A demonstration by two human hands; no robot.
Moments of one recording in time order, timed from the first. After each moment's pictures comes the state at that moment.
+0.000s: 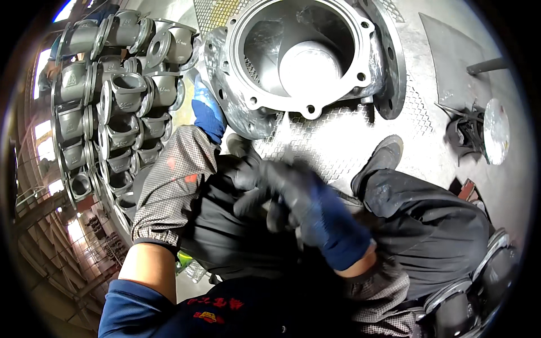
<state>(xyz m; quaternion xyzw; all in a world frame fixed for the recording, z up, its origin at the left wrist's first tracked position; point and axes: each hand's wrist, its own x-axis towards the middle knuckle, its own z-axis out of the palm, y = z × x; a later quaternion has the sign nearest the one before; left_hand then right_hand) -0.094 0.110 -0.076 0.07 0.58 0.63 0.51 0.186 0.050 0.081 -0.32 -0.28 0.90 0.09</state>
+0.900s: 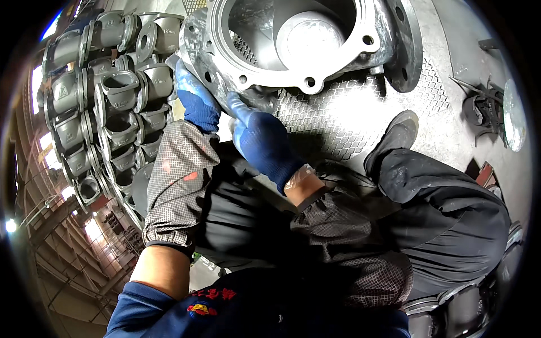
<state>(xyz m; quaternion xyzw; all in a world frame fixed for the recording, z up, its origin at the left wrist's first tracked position) -0.060 0.108 -0.046 0.15 0.65 0.60 0.44 0.070 0.024 -0.055 -0.46 -0.54 0.60 0.38</state>
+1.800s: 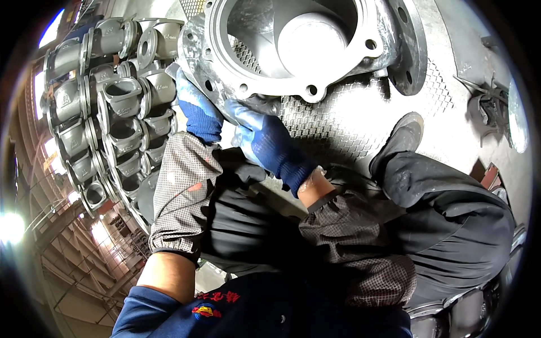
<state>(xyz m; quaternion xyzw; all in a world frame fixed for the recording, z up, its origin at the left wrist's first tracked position) -0.051 0.109 -0.033 0.13 0.63 0.60 0.48 0.079 0.027 -0.070 -0.30 -0.40 0.77 0.39</state>
